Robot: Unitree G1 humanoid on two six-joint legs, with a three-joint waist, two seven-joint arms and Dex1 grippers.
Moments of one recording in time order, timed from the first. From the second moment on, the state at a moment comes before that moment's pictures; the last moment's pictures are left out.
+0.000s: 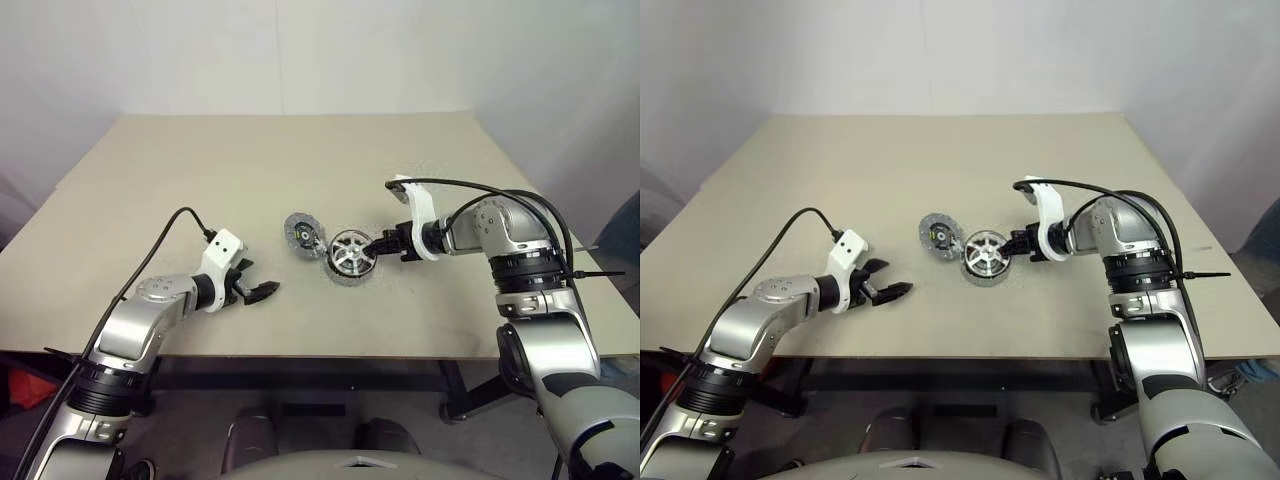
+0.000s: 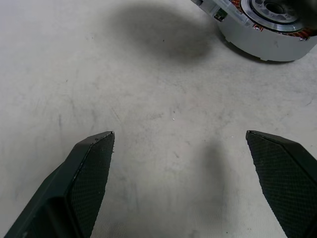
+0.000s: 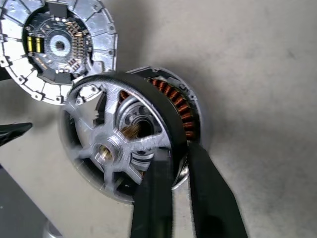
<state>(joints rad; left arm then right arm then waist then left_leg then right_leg) -0.24 0.54 -0.08 -0.16 -0.33 0.75 -0.68 -0.84 -0.46 0.04 0.28 0.47 1.48 0.52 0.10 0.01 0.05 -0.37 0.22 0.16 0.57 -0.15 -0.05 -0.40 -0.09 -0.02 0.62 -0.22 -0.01</state>
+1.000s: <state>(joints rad) -0.29 0.54 -0.09 -0.12 -0.33 0.75 -0.70 -0.61 -0.40 0.15 0.06 0.36 0.97 0.59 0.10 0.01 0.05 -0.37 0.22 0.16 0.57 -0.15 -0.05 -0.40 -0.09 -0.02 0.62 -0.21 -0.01</state>
